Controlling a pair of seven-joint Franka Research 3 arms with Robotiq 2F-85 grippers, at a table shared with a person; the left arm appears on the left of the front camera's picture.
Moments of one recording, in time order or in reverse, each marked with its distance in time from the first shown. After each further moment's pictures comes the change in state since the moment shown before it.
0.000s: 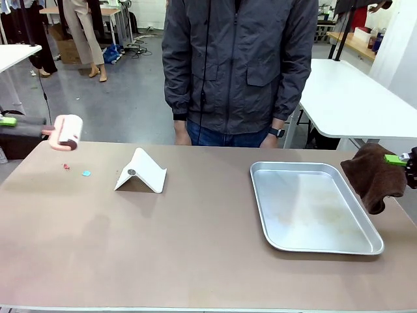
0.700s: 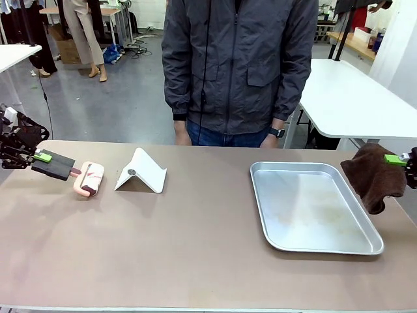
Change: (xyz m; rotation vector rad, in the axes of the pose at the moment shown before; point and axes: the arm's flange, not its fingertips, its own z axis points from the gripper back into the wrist) left arm 0.011 0.056 -0.082 0.338 0.181 0.119; right arm 0.000 0.000 0.000 0.000 0.000 0.000
